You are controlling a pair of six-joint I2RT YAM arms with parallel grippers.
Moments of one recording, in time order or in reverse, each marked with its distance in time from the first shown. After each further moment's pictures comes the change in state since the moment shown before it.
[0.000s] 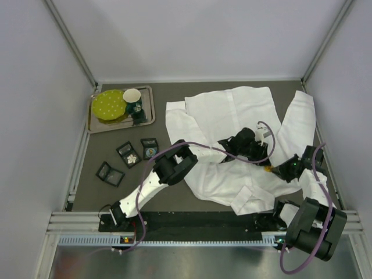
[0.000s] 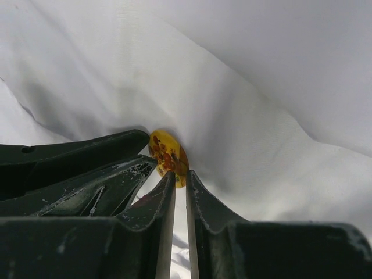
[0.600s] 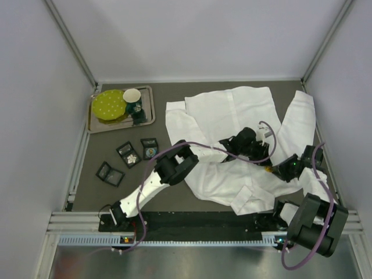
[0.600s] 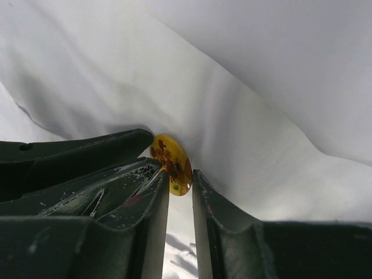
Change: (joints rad) left arm 0.000 0.029 0.045 -0.017 0.026 0.000; right arm 0.000 0.039 0.000 0.025 -0.016 -0.010
